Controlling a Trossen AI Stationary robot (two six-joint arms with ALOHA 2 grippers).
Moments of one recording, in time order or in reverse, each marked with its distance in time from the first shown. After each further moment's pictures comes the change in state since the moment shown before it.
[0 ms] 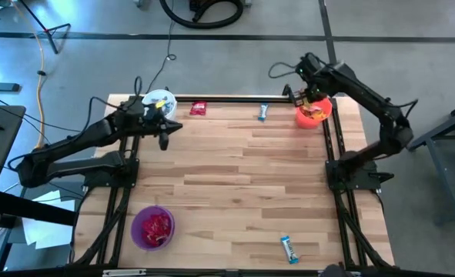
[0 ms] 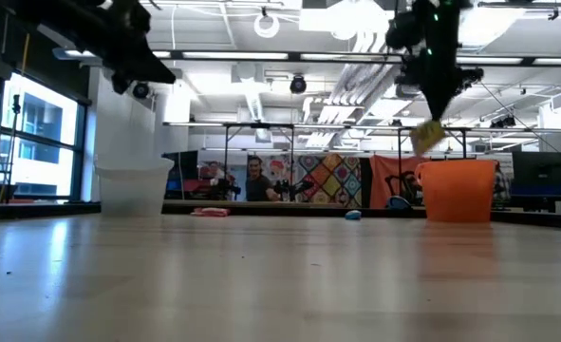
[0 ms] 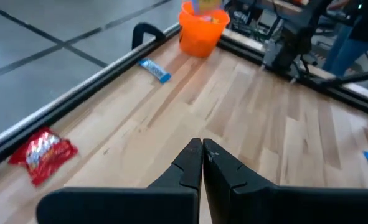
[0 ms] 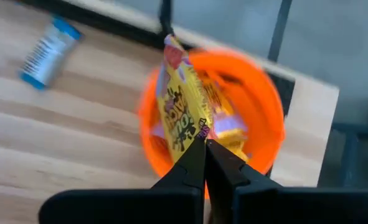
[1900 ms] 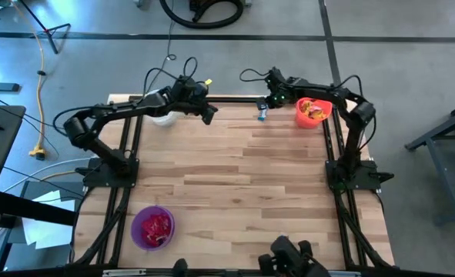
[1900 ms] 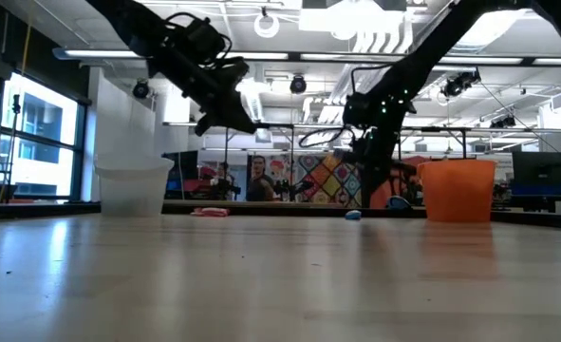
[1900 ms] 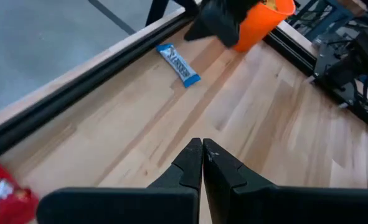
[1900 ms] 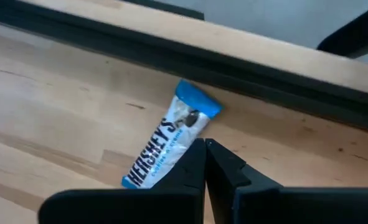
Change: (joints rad) left arm 0.093 0.824 0.405 0.215 0.081 -0.110; right arm 0.027 0.449 -0.151 0.757 -0.298 0.096
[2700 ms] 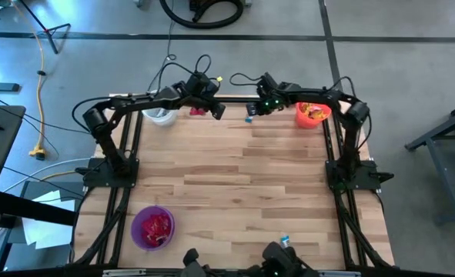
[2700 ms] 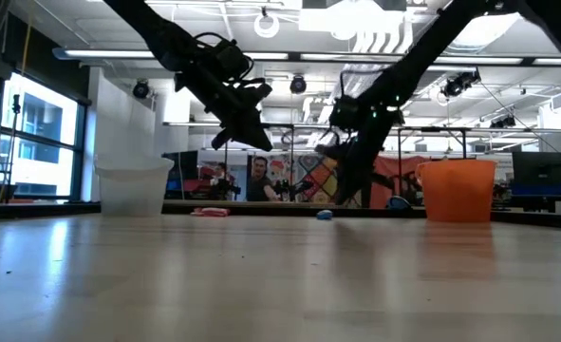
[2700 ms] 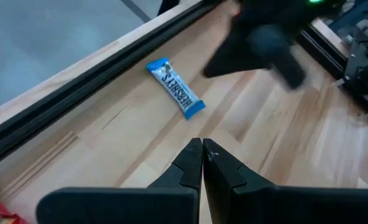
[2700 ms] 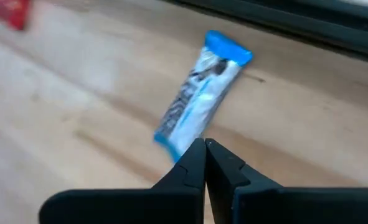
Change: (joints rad) left arm 0.015 0.214 0.180 -0.056 -0.007 -0.017; right arm 0.072 0.041 0.000 0.106 -0.213 0.053
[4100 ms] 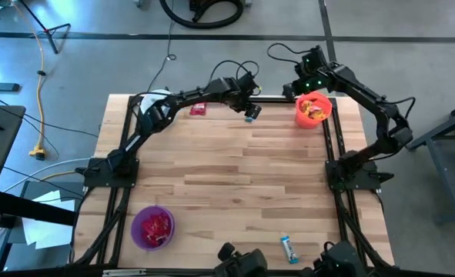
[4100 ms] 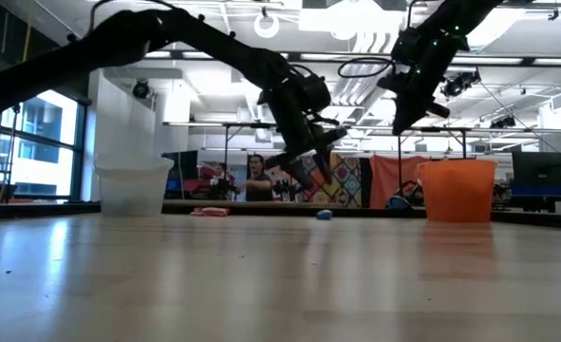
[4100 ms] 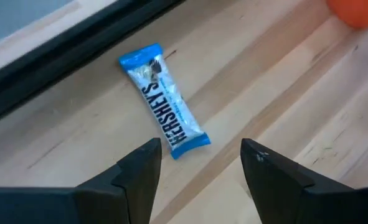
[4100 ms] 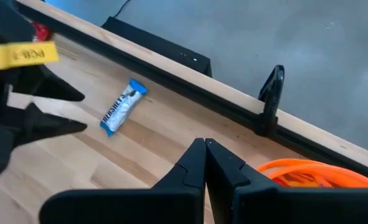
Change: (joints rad) left arm -0.126 0.707 1.047 -0.698 -0.181 -0.172; right arm -0.261 -0.479 0.000 -0.369 0.062 -0.374
